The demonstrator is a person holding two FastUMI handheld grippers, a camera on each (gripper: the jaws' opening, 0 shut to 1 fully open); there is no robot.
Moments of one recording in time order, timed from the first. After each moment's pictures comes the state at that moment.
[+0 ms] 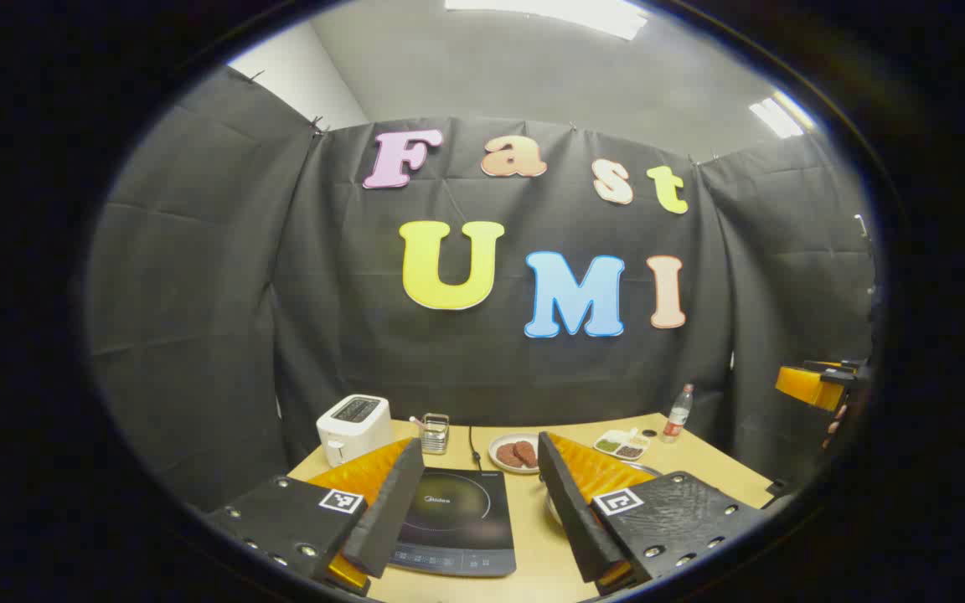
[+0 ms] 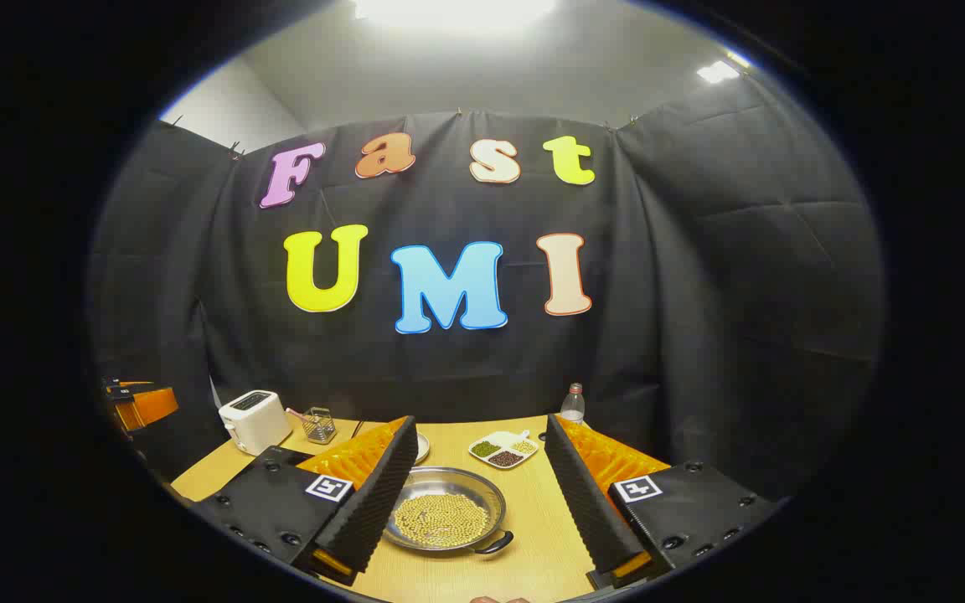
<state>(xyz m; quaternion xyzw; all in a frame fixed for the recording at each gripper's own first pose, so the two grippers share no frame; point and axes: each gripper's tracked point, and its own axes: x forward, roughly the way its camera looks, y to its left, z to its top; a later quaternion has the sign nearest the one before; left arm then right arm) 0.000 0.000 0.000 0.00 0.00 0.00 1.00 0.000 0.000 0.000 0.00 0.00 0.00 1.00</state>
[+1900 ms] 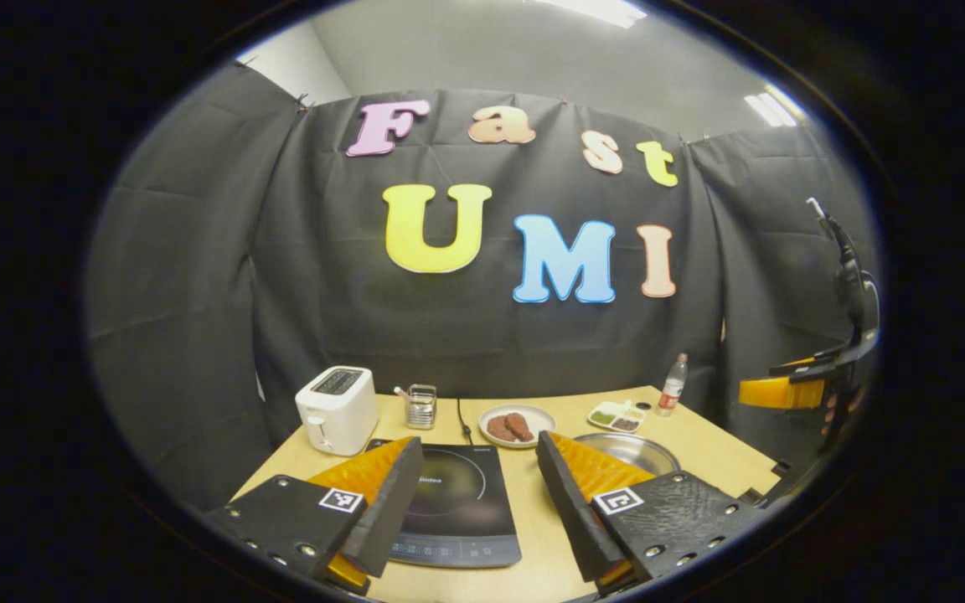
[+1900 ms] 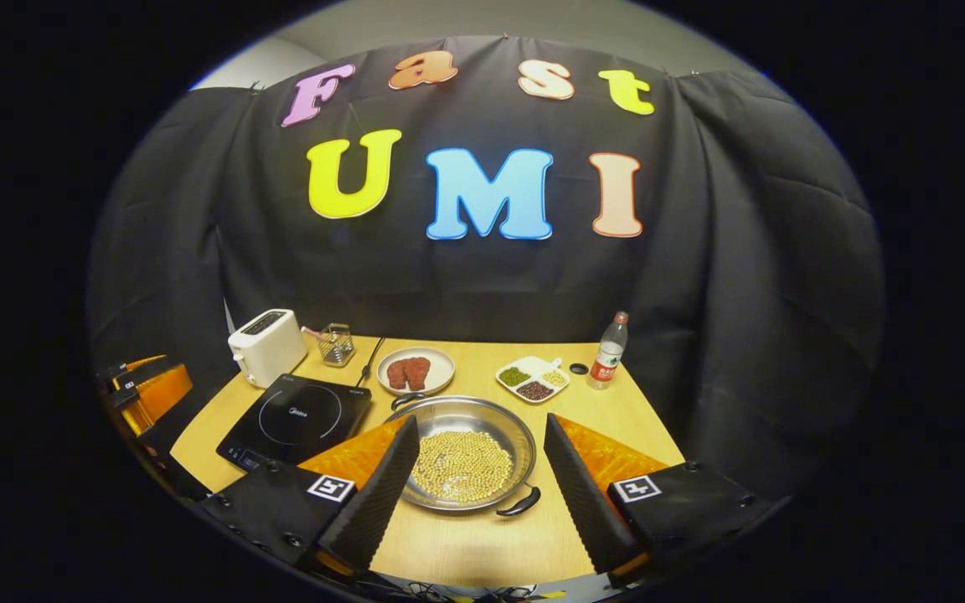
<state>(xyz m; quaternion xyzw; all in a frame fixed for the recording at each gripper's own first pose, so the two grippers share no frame) 0.028 0.001 -0.063 0.00 0.04 -0.03 1.00 0.037 0.043 -0.088 -0.05 0.18 0.06 0.98</state>
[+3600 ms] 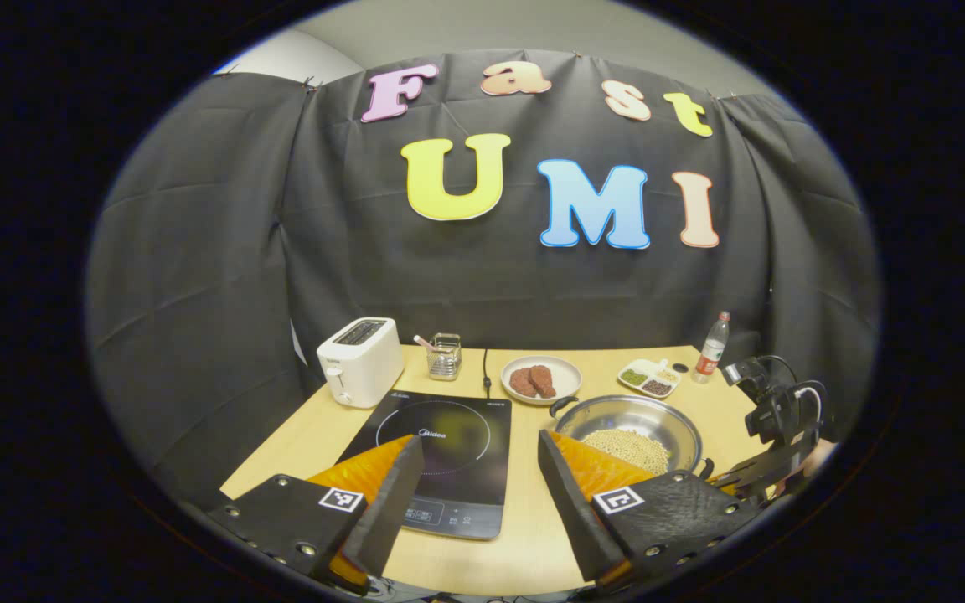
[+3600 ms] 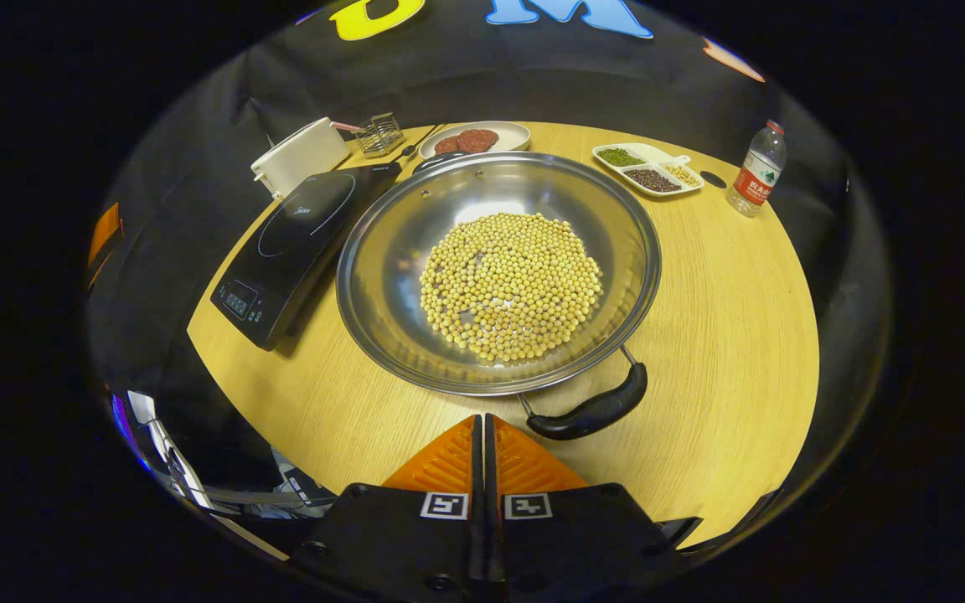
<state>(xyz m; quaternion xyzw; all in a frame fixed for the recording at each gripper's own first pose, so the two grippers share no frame) 0.040 -0.054 -0.114 0.02 0.14 0.06 0.99 0.053 0.027 -0.334 -0.07 0.50 0.22 0.84</state>
